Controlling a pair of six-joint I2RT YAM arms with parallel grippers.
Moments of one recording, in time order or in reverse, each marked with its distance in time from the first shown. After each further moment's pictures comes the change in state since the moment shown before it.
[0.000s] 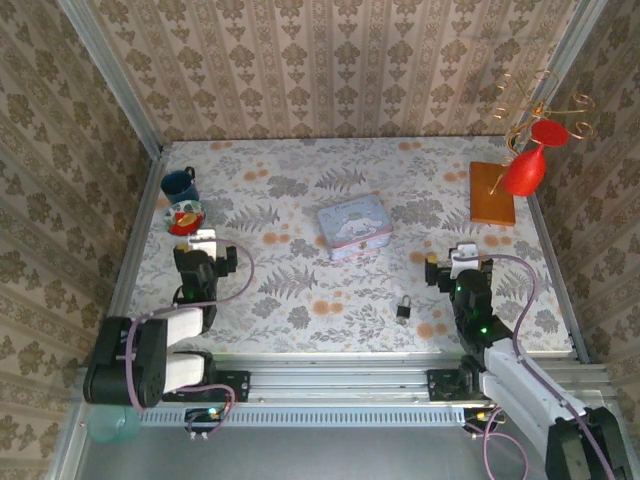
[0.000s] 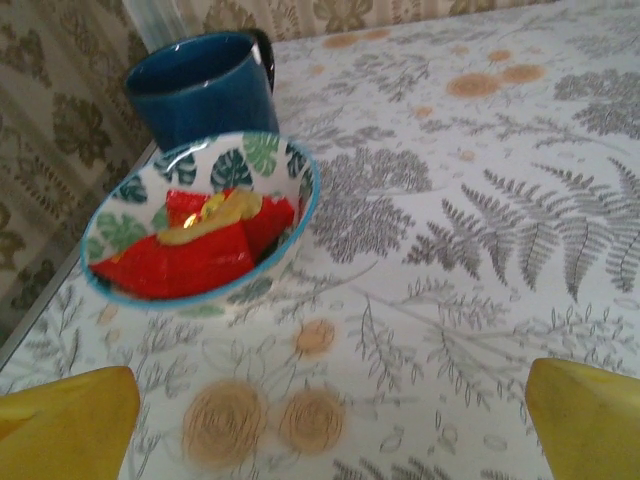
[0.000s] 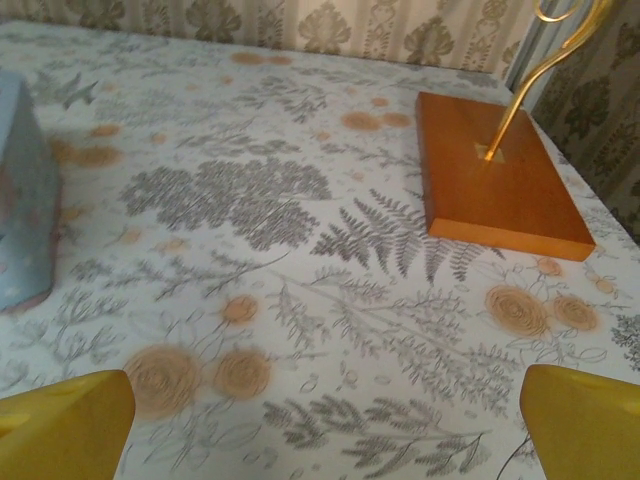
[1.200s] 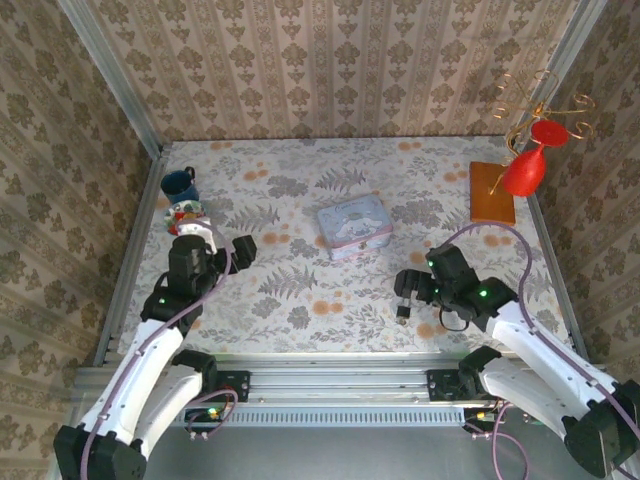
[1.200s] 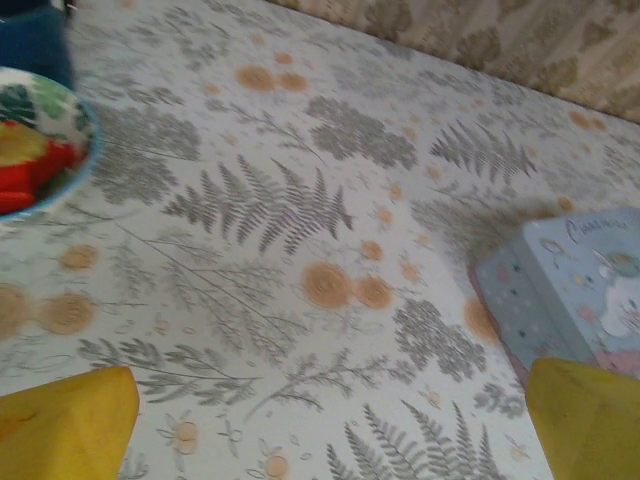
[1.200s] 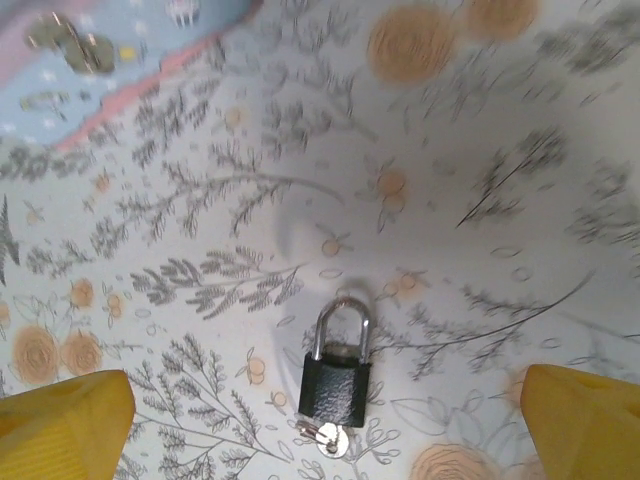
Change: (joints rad) left arm -0.181 -0.579 0.372 -1.111 0.176 -0.505; right arm 0.273 0.118 0.534 -1.045 -0.258 0.692
